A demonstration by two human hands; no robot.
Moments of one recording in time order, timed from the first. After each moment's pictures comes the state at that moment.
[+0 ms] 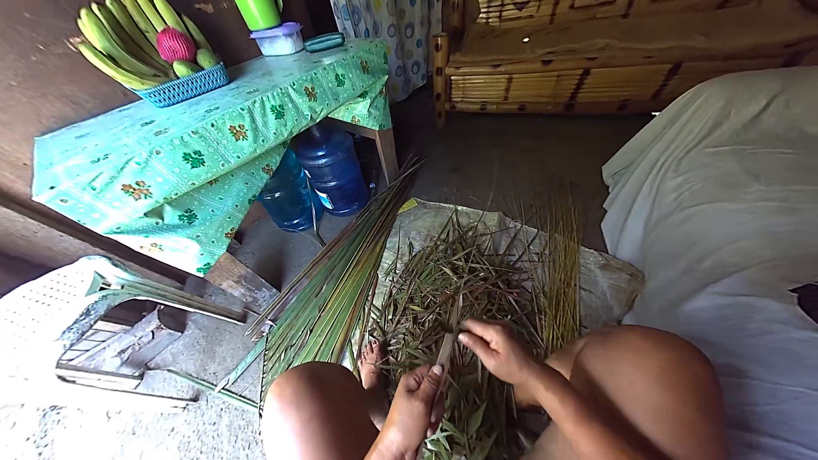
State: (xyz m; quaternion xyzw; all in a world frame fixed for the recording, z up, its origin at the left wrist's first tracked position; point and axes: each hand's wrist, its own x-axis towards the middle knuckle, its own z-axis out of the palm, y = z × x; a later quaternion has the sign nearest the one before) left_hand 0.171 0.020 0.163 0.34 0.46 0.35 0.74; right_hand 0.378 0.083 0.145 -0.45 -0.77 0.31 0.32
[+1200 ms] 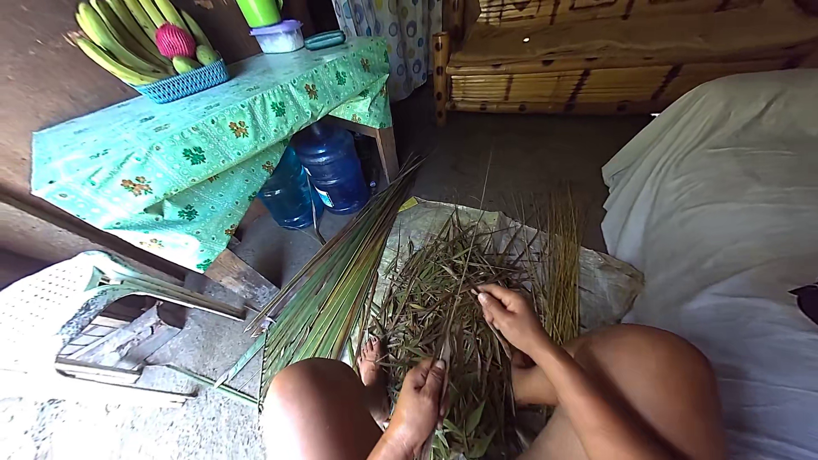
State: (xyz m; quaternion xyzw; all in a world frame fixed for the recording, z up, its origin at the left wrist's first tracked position) left_hand 0.179 0.021 0.159 0.40 0.47 0.36 0.70; right_hand 0.392 0.113 0.158 -0.57 -0.61 0.43 0.36
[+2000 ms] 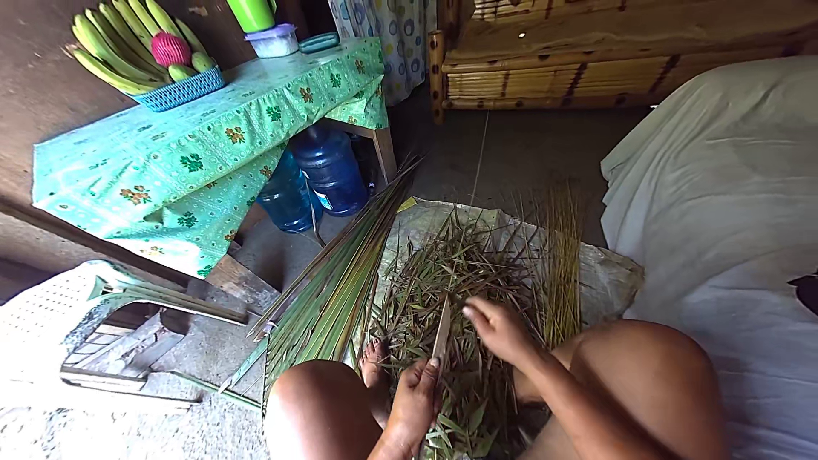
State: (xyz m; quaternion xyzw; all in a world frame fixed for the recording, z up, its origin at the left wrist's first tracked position) left_hand 0.179 0.021 0.159 0.36 0.50 0.37 0.70; right_hand 0.381 0.099 0.156 -0.56 -0.72 0.29 0.28
